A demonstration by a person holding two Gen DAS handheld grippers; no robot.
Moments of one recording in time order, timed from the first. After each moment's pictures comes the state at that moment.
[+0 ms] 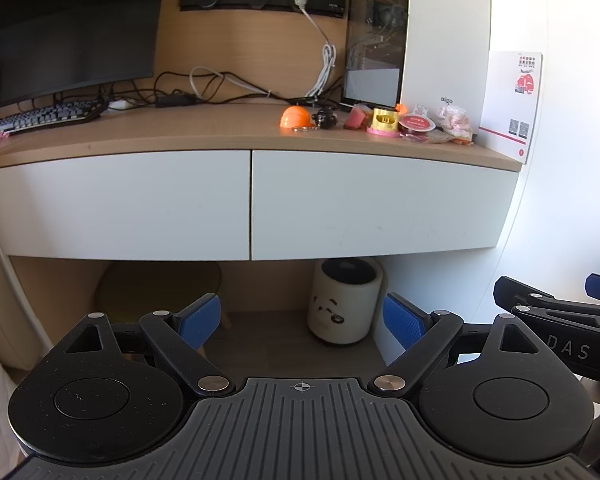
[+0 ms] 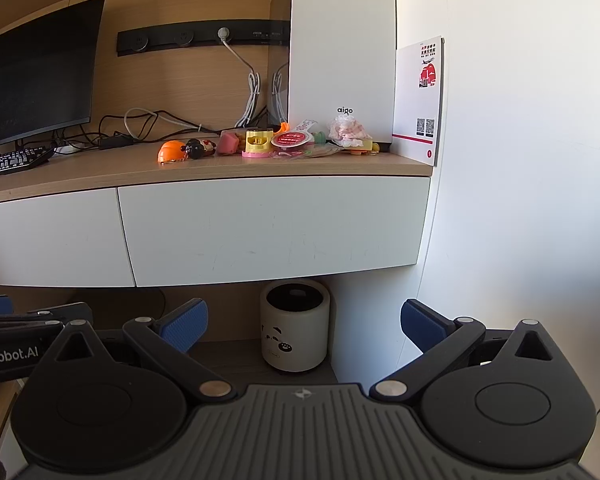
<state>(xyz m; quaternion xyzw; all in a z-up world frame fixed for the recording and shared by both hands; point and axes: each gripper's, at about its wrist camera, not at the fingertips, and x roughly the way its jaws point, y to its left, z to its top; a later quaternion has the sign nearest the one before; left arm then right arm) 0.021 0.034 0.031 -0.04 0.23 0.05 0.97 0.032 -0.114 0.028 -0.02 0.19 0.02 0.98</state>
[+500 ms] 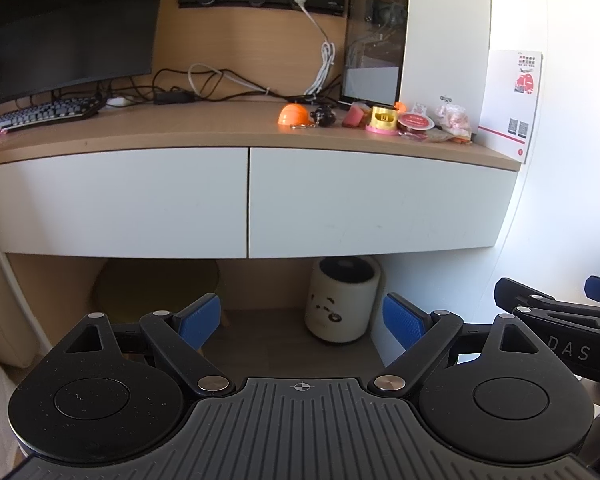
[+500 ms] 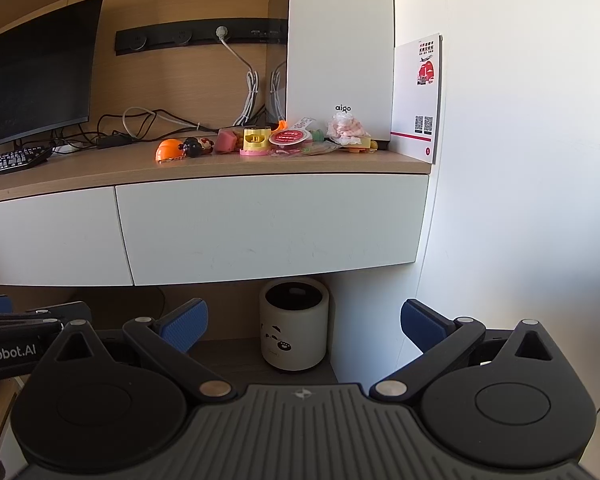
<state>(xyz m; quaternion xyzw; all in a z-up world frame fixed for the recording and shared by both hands) 0.020 0.034 0.026 -0.05 0.23 0.05 0.97 0.032 -0.116 0.027 -0.02 0.19 0.02 0.98</state>
